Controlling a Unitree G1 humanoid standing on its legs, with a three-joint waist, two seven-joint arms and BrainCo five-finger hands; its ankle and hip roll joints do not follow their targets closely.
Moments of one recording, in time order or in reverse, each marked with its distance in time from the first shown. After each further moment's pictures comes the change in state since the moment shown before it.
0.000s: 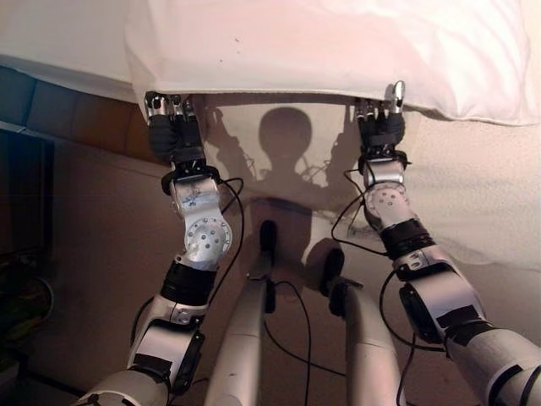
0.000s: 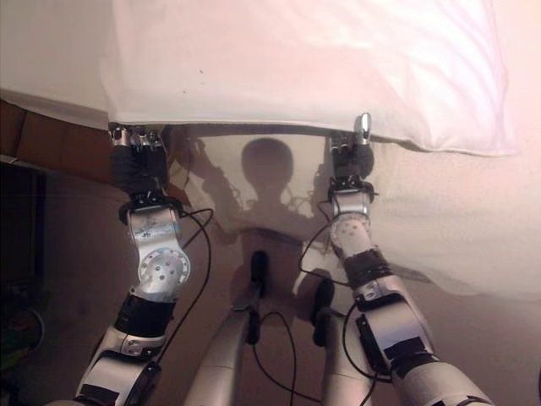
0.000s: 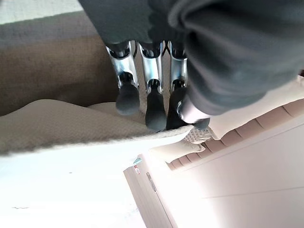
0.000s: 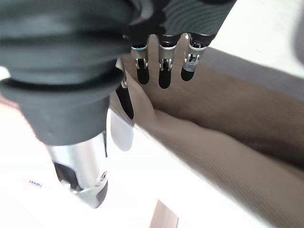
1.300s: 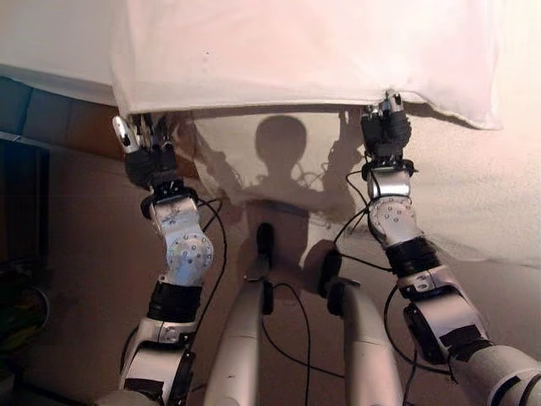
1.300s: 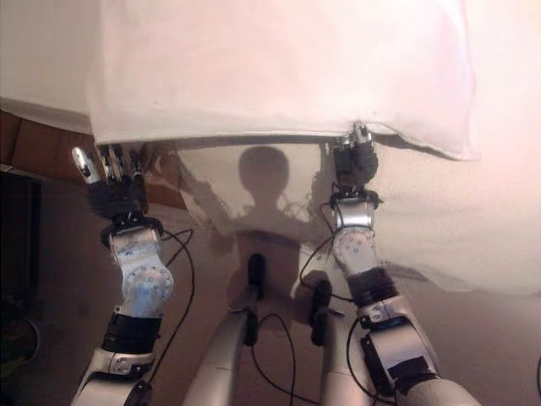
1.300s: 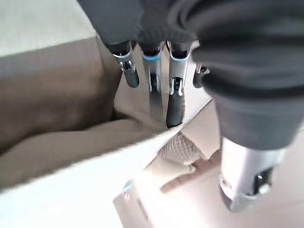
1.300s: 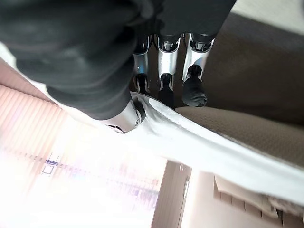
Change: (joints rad) left arm 0.183 -0.042 0.149 0.009 -0.001 0.017 -0.001; right arm 0.179 0.082 -0.011 -0.336 -0.016 0.001 0.068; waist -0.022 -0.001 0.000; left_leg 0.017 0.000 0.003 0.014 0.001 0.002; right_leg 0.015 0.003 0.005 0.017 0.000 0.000
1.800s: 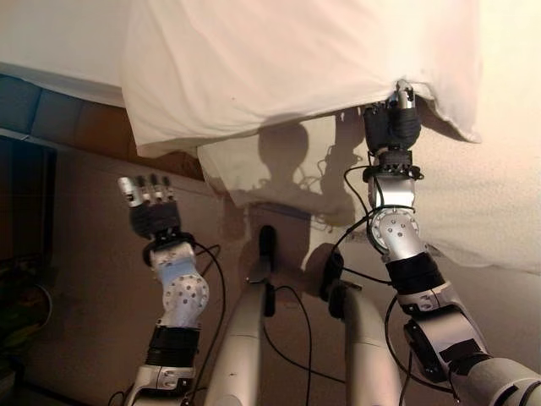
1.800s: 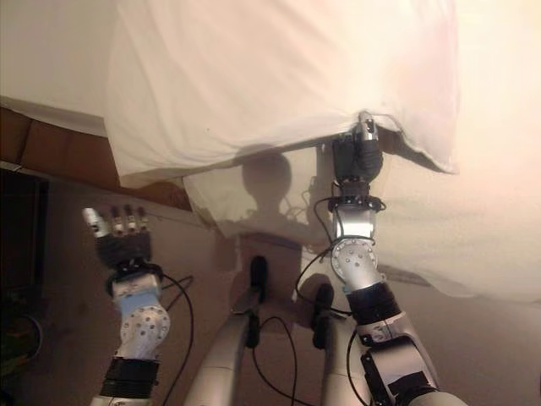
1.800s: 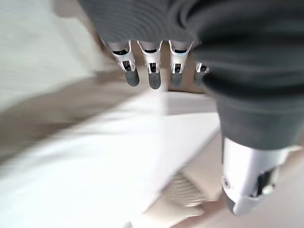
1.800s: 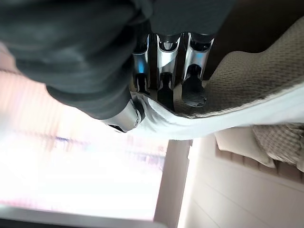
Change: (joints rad) left arm 0.227 -0.055 -0.125 0.049 -0.127 0.101 -0.153; right arm 0.059 -0.002 0.065 -0.220 -0.010 -0.033 0.049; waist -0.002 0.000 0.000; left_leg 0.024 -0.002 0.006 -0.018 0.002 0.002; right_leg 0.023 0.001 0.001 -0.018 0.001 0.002
